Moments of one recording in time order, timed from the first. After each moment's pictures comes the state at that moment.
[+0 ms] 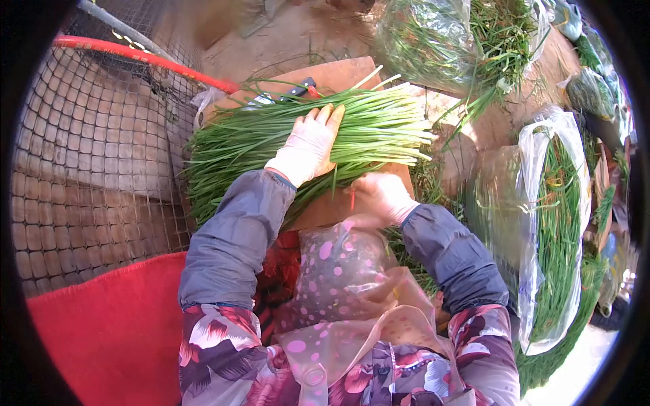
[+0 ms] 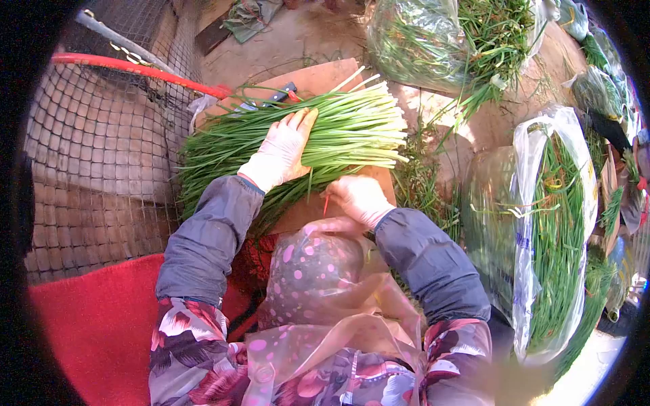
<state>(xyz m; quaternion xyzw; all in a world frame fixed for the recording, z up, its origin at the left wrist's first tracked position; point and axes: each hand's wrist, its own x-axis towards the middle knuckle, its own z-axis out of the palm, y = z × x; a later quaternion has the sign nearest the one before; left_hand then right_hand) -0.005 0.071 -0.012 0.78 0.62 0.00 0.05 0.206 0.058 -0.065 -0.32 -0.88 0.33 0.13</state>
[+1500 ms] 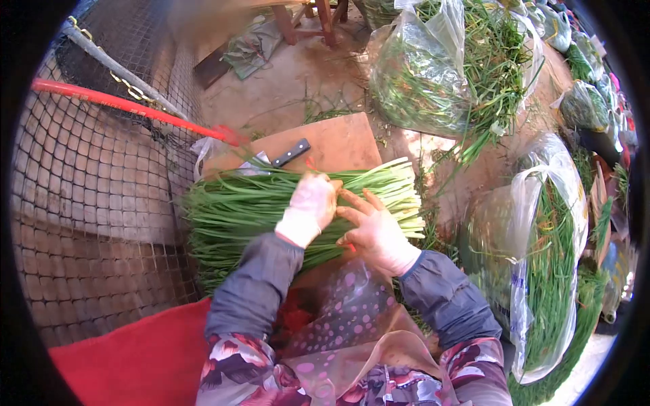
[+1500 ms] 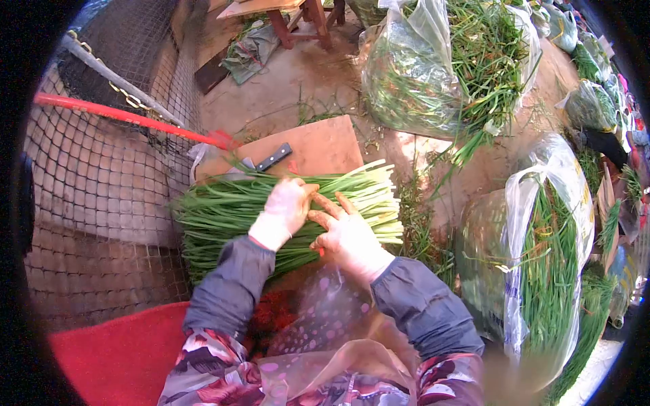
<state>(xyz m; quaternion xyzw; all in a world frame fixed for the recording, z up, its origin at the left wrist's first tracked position) -0.001 0.093 -0.028 0.73 0.65 0.18 0.13 0.184 0.101 0.001 -0.19 -0.95 0.20 0.16</state>
